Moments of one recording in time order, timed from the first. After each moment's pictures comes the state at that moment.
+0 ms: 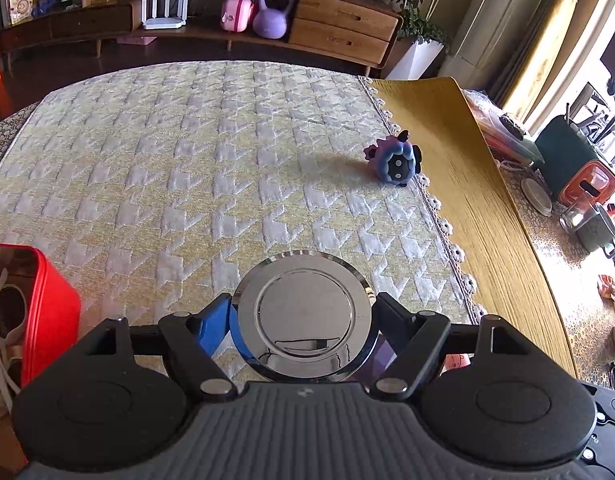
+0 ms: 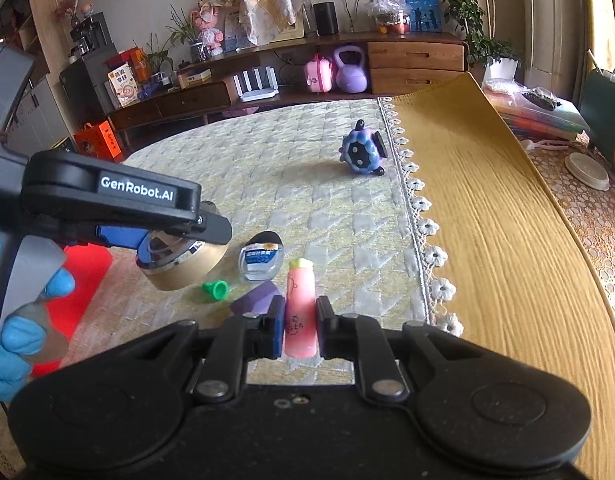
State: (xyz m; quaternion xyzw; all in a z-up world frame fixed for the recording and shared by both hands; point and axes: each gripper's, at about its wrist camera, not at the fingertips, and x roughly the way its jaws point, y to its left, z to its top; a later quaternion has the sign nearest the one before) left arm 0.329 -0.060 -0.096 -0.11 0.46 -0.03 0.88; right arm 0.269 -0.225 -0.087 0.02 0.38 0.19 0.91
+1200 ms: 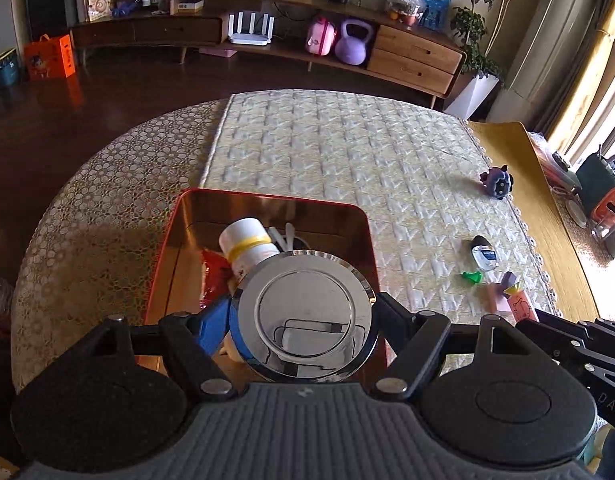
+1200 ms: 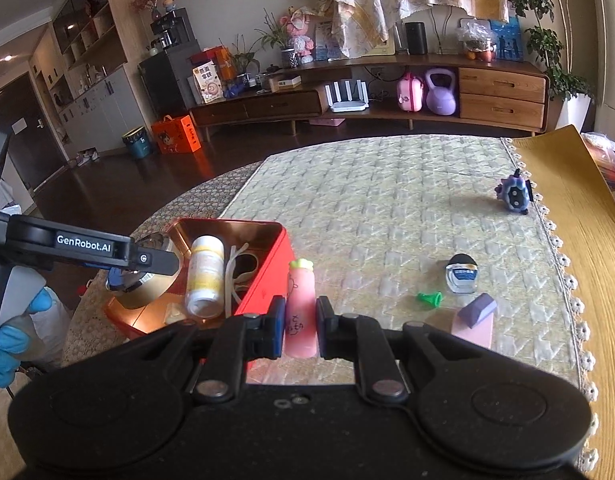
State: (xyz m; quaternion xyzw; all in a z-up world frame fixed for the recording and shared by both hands) left arm 0.183 0.132 -0.034 -0.11 0.44 0.05 0.89; right arm 0.195 -0.091 -0.028 0.00 0.35 0.29 0.89
